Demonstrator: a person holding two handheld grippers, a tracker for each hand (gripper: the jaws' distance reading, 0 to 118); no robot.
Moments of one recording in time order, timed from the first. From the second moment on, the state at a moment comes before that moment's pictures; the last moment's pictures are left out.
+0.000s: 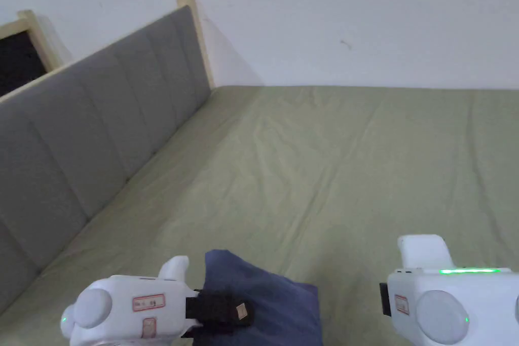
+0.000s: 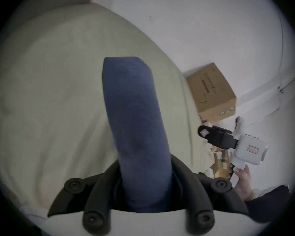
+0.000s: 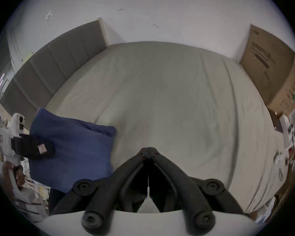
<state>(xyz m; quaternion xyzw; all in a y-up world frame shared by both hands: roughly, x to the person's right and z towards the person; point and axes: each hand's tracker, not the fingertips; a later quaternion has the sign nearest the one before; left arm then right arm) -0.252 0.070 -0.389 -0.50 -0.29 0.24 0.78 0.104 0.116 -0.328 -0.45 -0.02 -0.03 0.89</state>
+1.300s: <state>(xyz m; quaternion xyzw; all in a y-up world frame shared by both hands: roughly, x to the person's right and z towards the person) -0.396 0.082 -0.499 -0.52 0.02 -0.18 0.84 0.006 0.085 -0.427 -0.47 -0.02 -0.02 0.88</state>
